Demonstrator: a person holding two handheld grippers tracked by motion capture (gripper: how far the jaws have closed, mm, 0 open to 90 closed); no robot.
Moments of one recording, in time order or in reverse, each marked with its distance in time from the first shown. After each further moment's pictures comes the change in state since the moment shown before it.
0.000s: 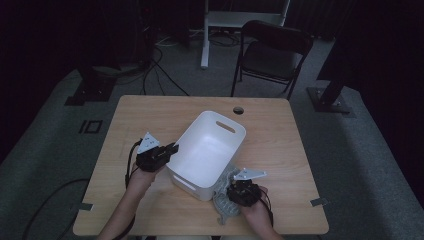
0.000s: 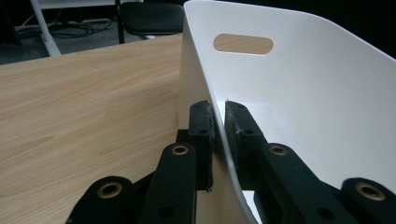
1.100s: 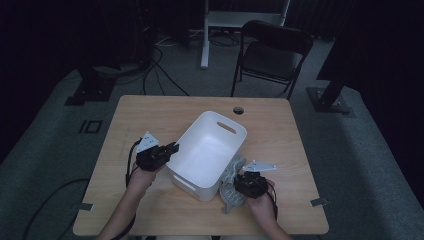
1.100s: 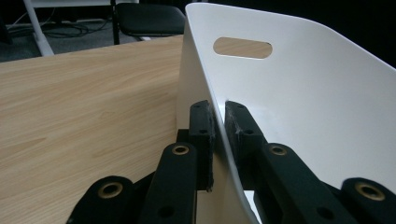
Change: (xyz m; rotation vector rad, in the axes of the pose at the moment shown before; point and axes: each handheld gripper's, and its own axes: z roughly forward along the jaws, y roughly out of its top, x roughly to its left) left arm 0.004 0.000 0.002 -0.016 -0.027 -0.025; right arm -0.025 0.008 -0.007 -0.070 -0.046 0.052
